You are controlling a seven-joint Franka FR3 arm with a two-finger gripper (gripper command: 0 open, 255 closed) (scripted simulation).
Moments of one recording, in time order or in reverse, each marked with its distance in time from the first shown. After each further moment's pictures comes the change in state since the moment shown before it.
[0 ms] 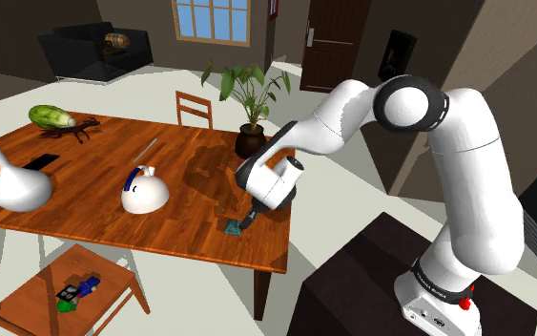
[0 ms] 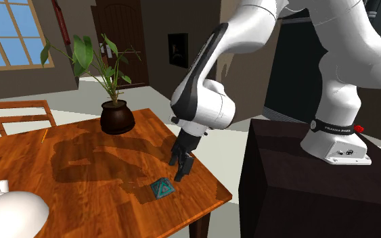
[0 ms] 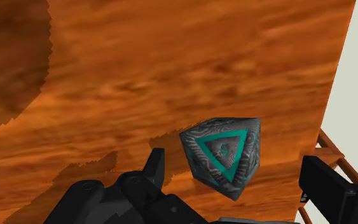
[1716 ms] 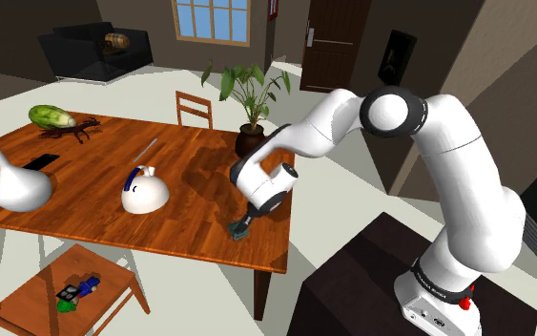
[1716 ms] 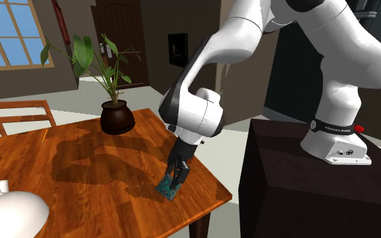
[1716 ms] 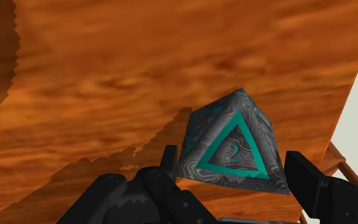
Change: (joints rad) arm -0.073 0.134 0.102 0.143 0.192 0.079 -0.293
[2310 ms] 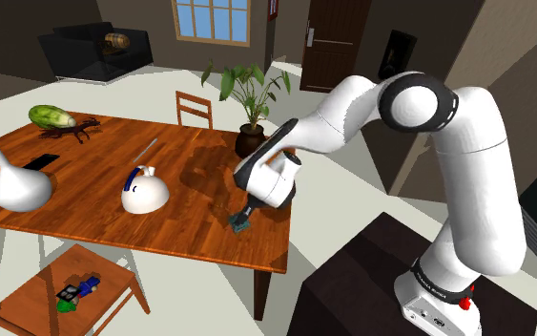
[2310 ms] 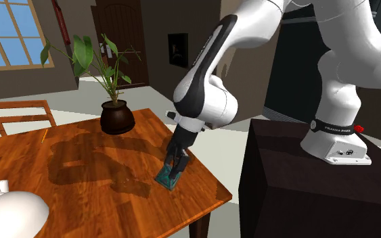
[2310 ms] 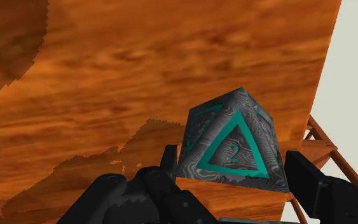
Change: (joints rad) arm 0.128 -0.183 -0.152 -0.159 -0.322 -0.110 0.428
